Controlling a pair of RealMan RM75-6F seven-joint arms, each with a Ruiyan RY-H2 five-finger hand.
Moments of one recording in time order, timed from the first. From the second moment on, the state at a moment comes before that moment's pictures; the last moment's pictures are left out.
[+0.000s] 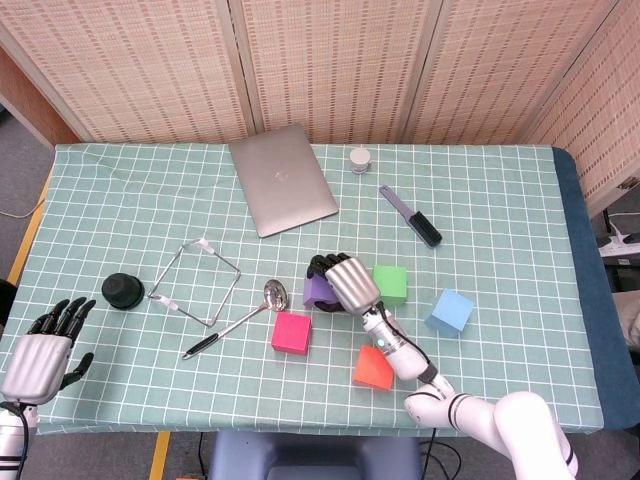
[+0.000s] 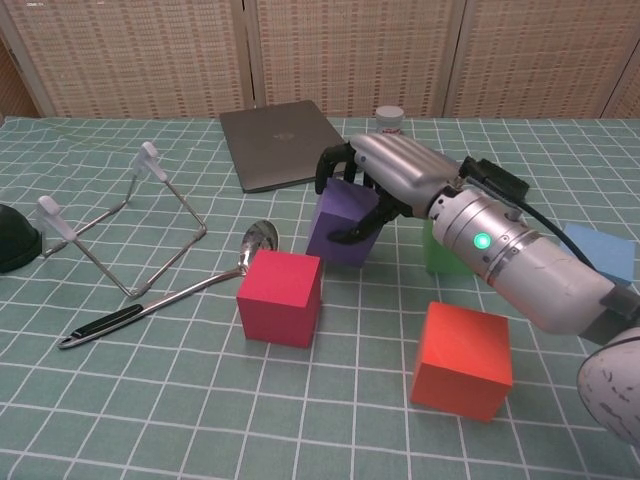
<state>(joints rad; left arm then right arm) -0.15 -1.17 -0.01 -1.53 1.54 1.44 0.23 0.84 -2.00 0.17 -0.81 -1.47 1.16 0.12</state>
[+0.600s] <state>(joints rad) -0.15 -1.17 -0.01 -1.53 1.54 1.43 0.23 0.77 -1.78 0.13 -1.06 -1.51 1.16 0.15</state>
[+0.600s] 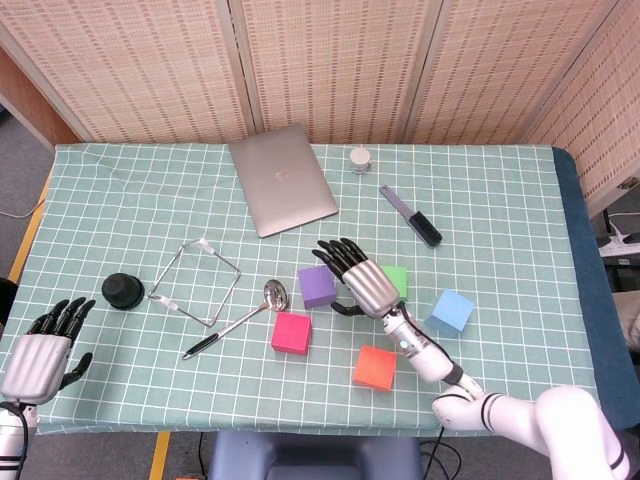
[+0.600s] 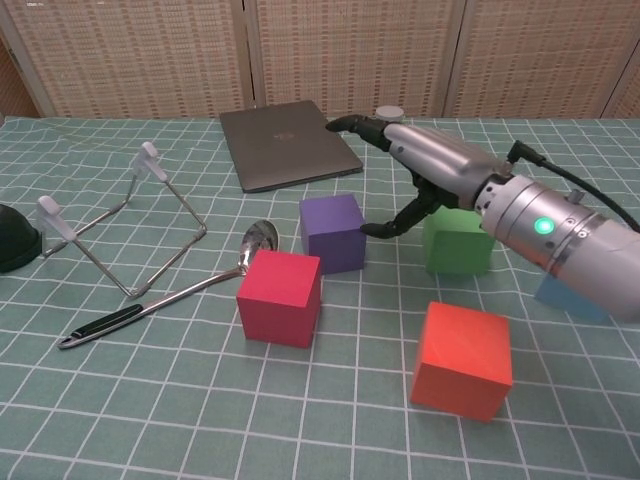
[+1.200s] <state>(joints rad) -0.15 -1.17 -0.01 -1.54 1.54 1.44 0.23 0.28 -1.32 -0.10 -1.52 -1.58 1.61 -0.07</state>
